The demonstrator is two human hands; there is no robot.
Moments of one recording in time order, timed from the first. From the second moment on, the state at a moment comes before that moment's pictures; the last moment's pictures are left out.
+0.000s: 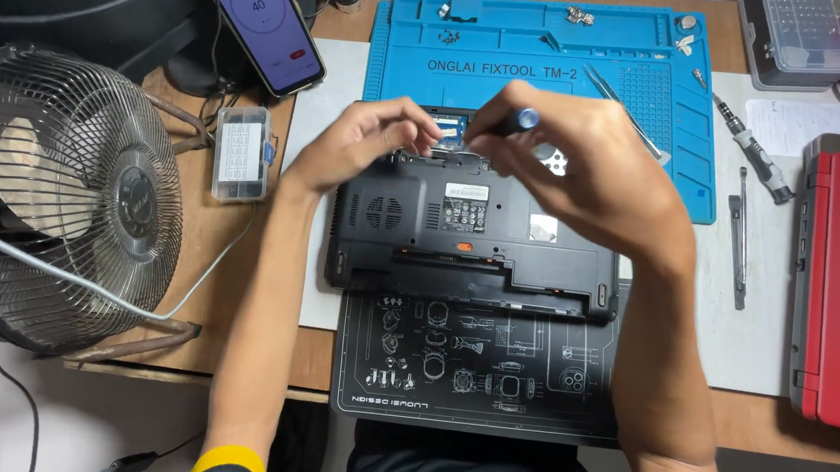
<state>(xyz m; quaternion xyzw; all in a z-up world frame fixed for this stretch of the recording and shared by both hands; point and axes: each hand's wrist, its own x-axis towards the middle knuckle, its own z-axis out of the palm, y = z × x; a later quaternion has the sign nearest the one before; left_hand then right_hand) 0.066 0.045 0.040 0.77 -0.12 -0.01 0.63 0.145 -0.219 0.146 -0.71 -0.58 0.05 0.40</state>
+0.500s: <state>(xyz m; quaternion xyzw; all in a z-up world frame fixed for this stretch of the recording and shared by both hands) 0.110 0.098 -0.004 0.71 -0.05 0.06 0.70 0.178 -0.219 0.130 -0.74 -0.54 0.03 0.39</state>
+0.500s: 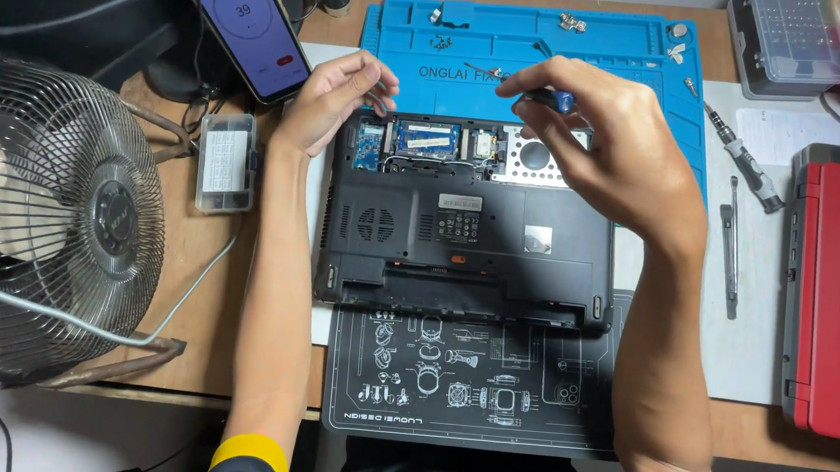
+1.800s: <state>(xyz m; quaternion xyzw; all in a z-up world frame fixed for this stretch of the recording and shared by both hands) 0.207 0.110 -0.054 0.93 -0.02 0.07 0.35 0.249 -0.197 0.043 -0.75 -0.35 0.15 0.54</state>
